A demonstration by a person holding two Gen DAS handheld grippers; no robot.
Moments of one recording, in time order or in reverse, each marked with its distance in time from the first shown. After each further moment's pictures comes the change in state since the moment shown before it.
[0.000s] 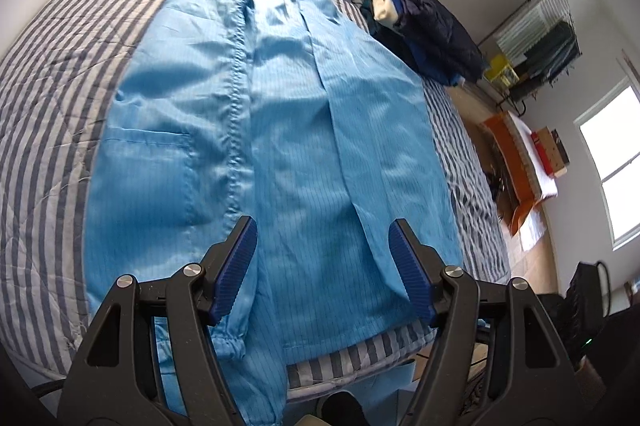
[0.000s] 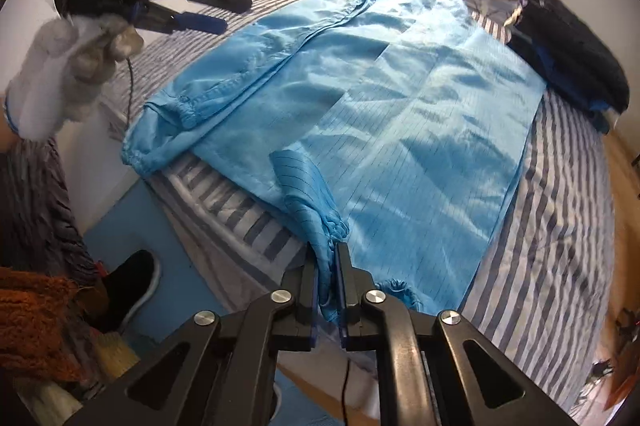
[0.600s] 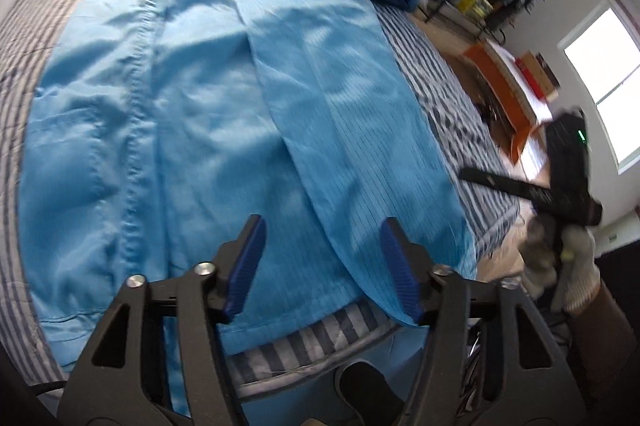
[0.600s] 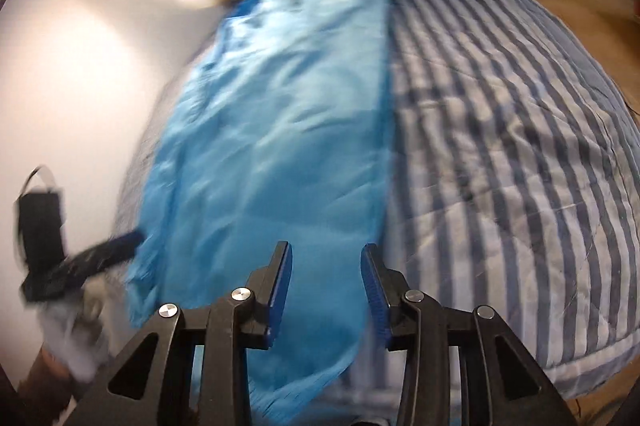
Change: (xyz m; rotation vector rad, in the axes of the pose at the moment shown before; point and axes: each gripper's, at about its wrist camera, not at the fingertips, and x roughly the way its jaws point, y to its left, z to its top) left arm 0.052 -0.057 -0.043 0.210 0.160 -0.029; right arm 0.029 -0.150 -0.021 0.715 -0.116 0.072
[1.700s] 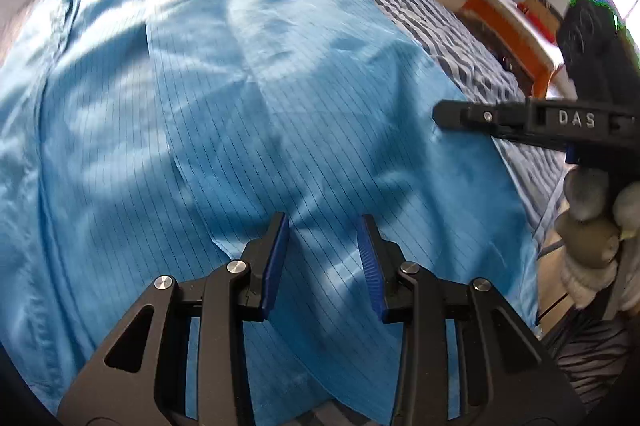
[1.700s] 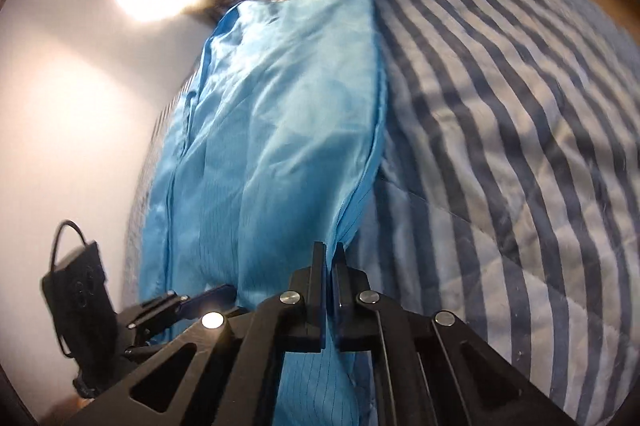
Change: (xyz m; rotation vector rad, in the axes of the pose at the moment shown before) left arm 0.095 -0.053 0.014 0.178 0.036 0.116; right arm 0.035 0.004 0.029 0.066 -0.023 0.069
